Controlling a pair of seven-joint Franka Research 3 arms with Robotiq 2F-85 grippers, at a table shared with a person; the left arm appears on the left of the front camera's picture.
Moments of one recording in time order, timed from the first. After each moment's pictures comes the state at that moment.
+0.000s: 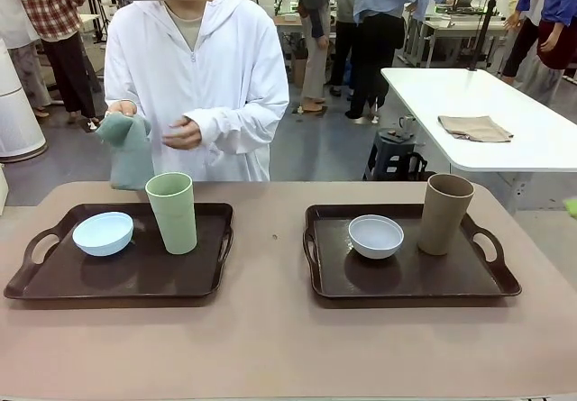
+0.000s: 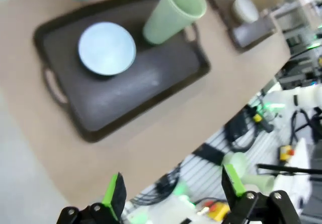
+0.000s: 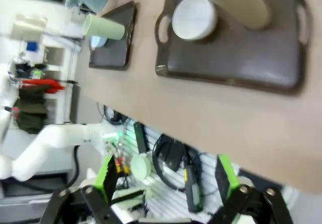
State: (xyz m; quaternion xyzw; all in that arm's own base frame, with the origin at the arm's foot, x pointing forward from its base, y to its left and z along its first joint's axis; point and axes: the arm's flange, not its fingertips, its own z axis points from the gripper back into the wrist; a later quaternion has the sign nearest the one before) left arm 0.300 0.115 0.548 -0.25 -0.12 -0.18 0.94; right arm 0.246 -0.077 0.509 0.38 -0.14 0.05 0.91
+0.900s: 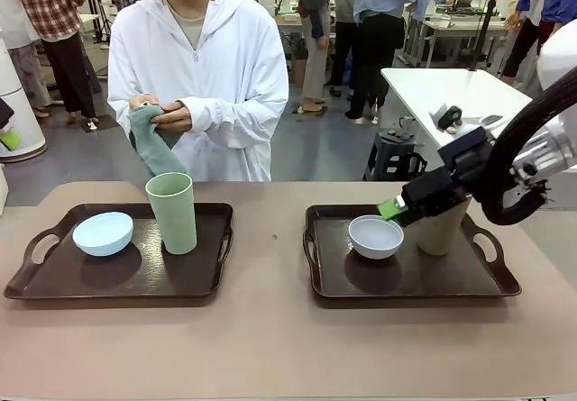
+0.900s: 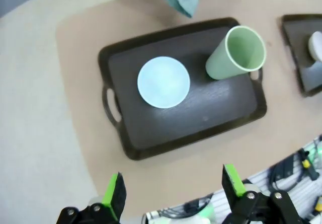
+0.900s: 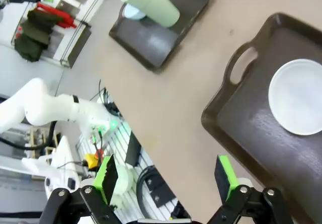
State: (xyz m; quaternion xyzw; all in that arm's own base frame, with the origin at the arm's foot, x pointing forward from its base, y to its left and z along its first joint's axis) left arm 0.345 0.019 0.596 -0.07 -0.16 -0.10 0.98; right arm 0.334 0.107 0.443 0.40 -0.14 0.27 0.86
